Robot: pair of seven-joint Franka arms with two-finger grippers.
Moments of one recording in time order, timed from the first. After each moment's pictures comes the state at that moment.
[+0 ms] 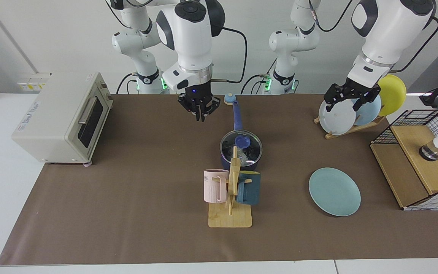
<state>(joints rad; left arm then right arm) 0.05 0.04 -0.10 -1.55 -0.01 1.59 -0.04 0.50 0.26 -0.04 -1.38 0.00 1.69 0.71</state>
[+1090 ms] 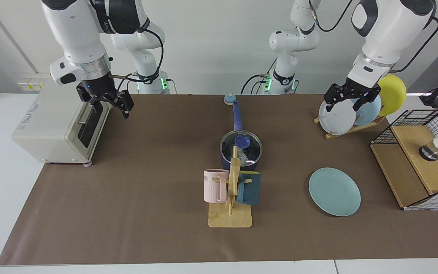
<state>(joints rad) 0.05 0.04 -0.10 -1.55 -0.01 1.59 -0.04 0.11 0.08 -0.04 -1.53 -0.04 1.62 0.34</state>
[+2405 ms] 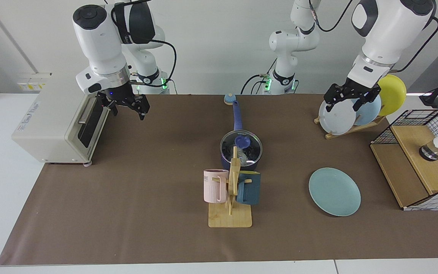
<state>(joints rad) 0.05 0.04 -0.10 -1.55 -0.01 1.59 -0.04 0.14 0.01 -0.01 -1.71 -0.04 1.71 0.34</state>
